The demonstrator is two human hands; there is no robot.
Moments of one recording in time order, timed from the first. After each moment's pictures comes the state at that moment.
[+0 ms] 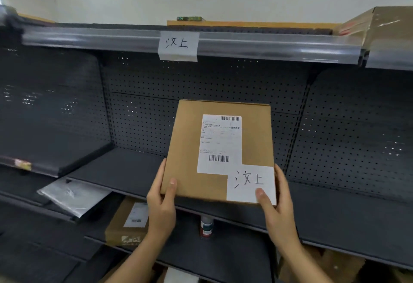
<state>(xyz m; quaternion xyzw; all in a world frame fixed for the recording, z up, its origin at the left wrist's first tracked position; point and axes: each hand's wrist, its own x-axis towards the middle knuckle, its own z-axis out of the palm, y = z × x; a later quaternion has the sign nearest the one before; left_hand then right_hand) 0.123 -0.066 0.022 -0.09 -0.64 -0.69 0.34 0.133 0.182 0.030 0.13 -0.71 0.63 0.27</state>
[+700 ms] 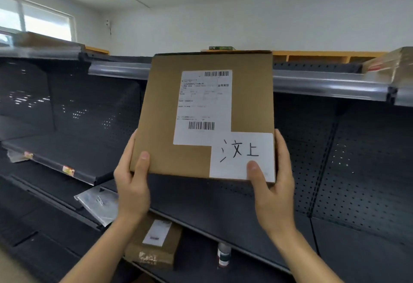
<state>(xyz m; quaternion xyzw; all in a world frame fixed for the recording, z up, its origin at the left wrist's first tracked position) 0.172 -0.133 0.141 -0.13 -0.60 -0.60 0.51 0.157 0.105 0.157 0.28 -0.64 0.63 0.35</state>
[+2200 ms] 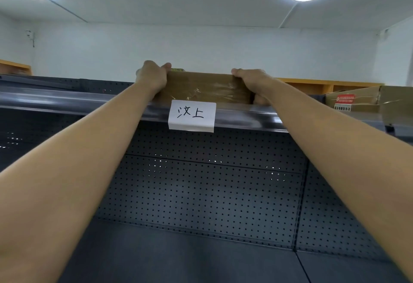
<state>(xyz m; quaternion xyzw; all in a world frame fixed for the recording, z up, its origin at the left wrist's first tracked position) -0.080 -0.158 0.424 0.00 -0.79 -0.51 0.35 -0.059 0.074 0.437 0.03 -0.79 0.58 0.19</state>
